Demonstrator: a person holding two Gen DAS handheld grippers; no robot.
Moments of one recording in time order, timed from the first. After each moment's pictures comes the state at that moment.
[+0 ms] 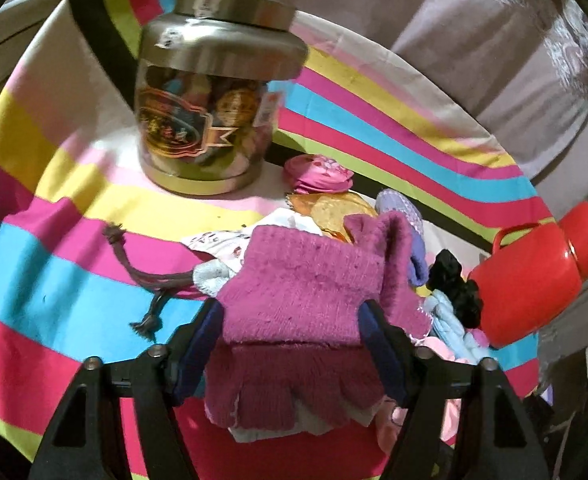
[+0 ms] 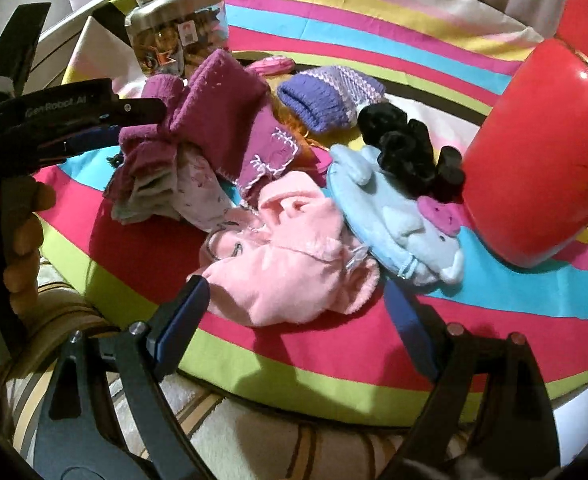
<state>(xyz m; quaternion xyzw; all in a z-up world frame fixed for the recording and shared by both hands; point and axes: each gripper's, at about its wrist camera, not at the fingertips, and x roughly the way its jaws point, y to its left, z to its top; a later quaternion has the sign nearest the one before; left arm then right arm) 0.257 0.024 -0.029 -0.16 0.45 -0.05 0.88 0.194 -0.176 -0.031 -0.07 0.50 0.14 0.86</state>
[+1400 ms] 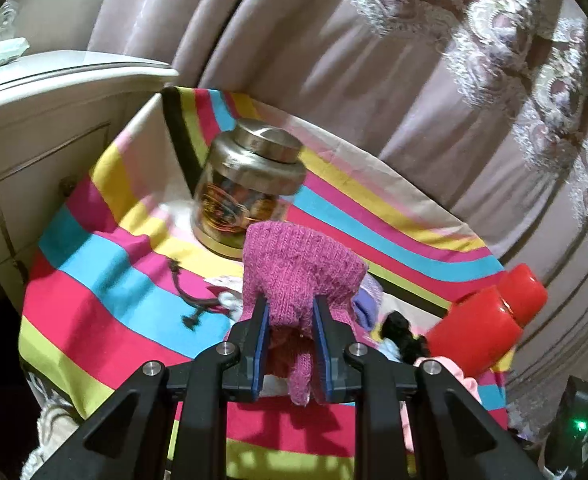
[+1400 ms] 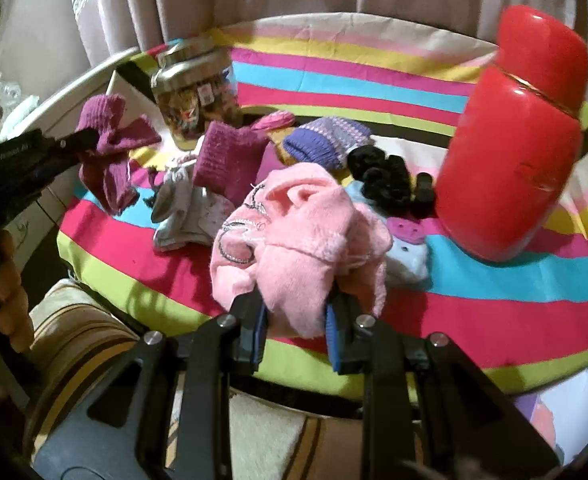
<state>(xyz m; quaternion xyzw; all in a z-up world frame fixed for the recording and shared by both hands) 0.152 0.036 0.048 -0.22 0.29 0.00 0.93 0.142 -0.205 0.014 -0.01 0.42 0.14 0.90</state>
